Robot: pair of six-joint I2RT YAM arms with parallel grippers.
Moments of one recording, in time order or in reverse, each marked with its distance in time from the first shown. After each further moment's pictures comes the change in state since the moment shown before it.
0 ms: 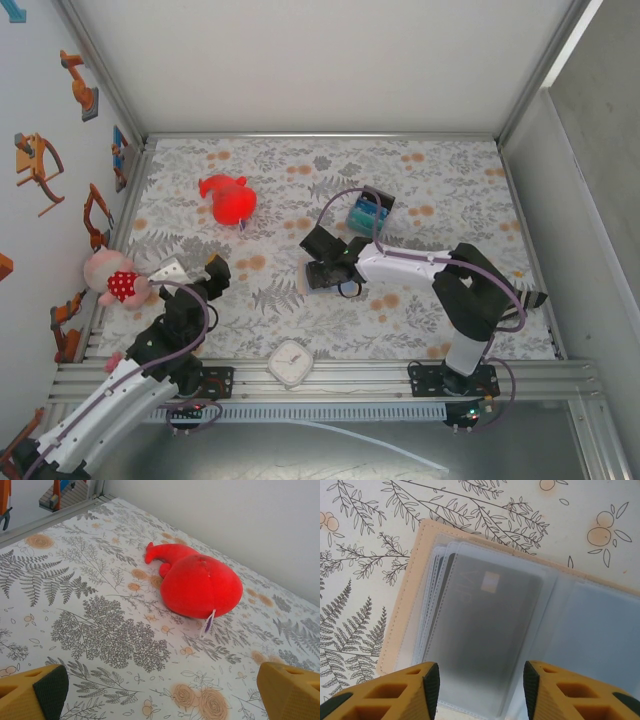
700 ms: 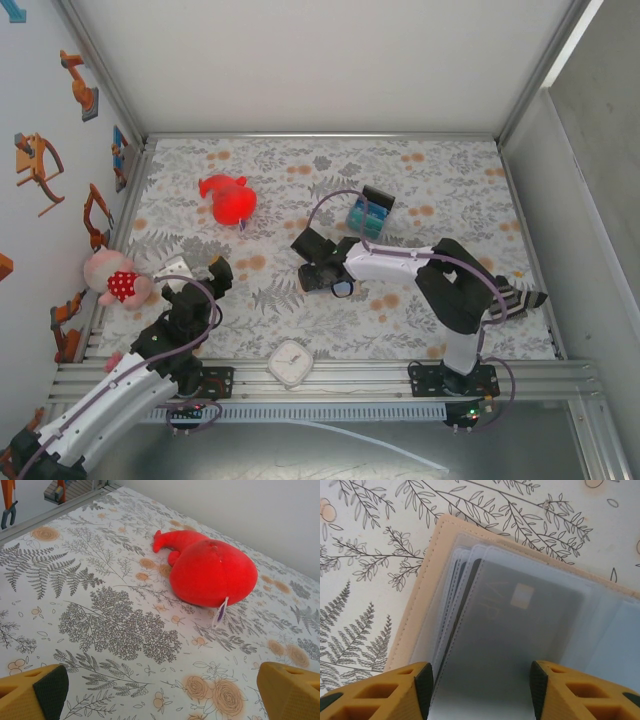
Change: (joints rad) left arm 0.000 0.078 0.000 0.006 -0.003 0.000; right arm 0.018 0.096 0.060 -0.002 -0.006 -0.034
